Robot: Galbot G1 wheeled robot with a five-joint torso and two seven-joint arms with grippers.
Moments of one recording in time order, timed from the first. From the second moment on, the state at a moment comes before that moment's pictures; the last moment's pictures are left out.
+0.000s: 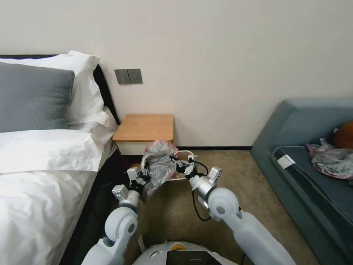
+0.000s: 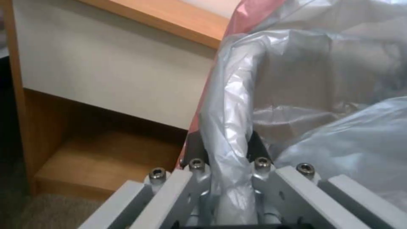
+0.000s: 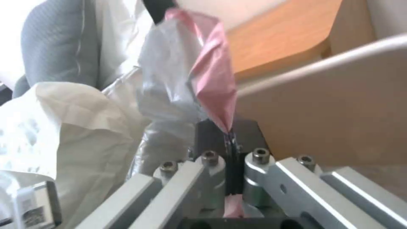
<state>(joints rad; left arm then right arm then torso) 1.48 -1.29 -0.35 -2.23 -0.60 0.24 -0.33 -1.10 1.07 0.01 2.21 1.02 -0.27 0.23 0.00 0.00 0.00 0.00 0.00</state>
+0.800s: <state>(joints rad) 1.48 -1.30 -0.40 -2.23 -0.63 0.25 -0.34 -1.08 0.90 0.16 2.26 1.10 -0.27 0.18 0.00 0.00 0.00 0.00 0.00</state>
